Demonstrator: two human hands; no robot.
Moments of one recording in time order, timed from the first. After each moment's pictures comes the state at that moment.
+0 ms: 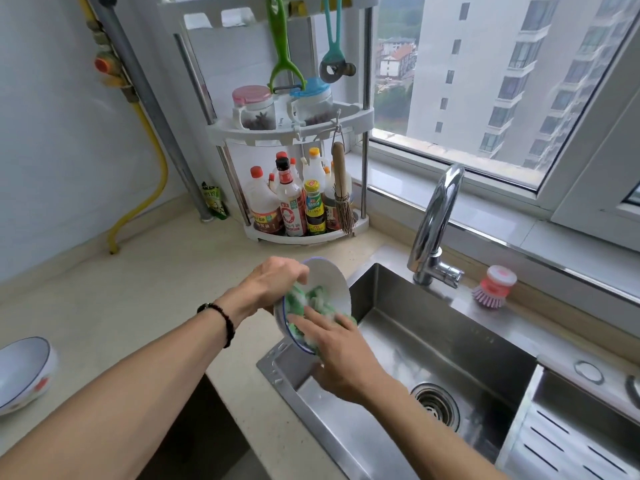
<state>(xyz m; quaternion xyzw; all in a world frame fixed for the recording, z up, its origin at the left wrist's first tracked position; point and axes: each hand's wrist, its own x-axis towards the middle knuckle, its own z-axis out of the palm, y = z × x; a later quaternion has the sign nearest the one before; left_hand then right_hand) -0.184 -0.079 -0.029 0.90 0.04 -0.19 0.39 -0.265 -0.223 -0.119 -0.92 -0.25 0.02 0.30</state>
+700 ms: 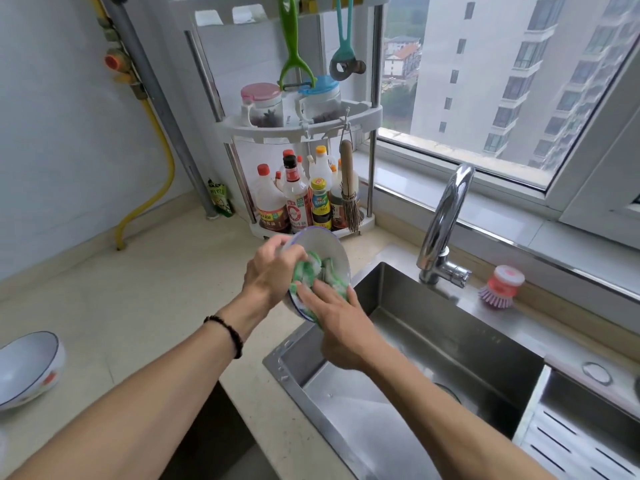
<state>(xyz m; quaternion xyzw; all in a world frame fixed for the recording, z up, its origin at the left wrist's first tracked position) -0.194 -0.077 -0.031 0.85 0.09 0.00 0.51 -0.238 -0.212 -0.089 -0.94 -0.23 0.05 0.23</state>
